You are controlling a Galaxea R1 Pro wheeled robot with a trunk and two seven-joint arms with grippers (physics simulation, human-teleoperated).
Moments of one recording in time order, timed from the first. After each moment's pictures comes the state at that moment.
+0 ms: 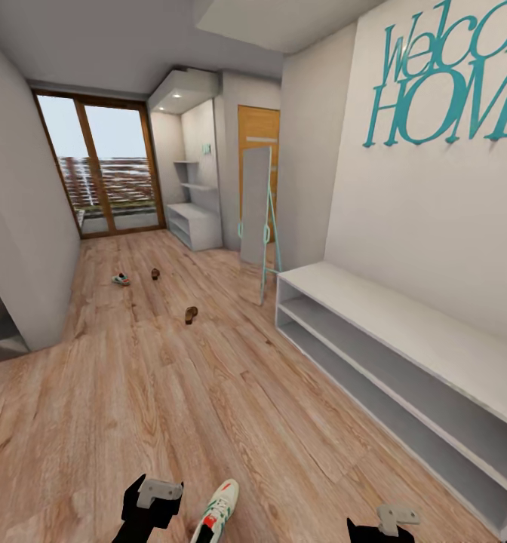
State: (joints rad) left arm -0.13 0.00 0.00 -0.83 -0.16 -0.17 -0.01; right arm 0.00 0.00 -0.09 -1.06 -0.01 0.26 0.01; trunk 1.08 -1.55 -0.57
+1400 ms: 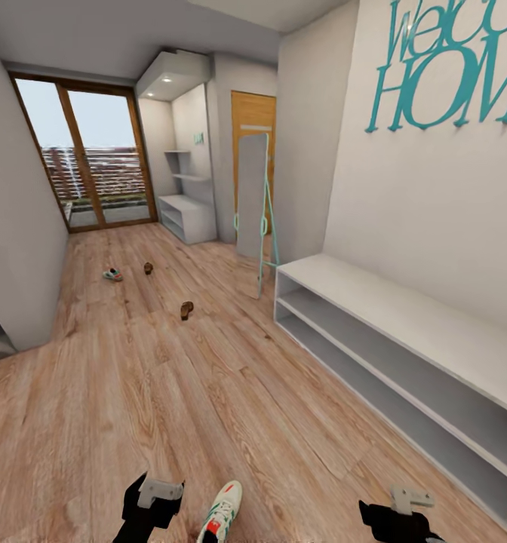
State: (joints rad) left arm -0.13 0.00 -0.01 -0.83 -0.17 -0.17 -0.01; right arm 0.00 0.00 -0.16 -1.25 -0.01 0.48 0.02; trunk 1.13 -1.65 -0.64
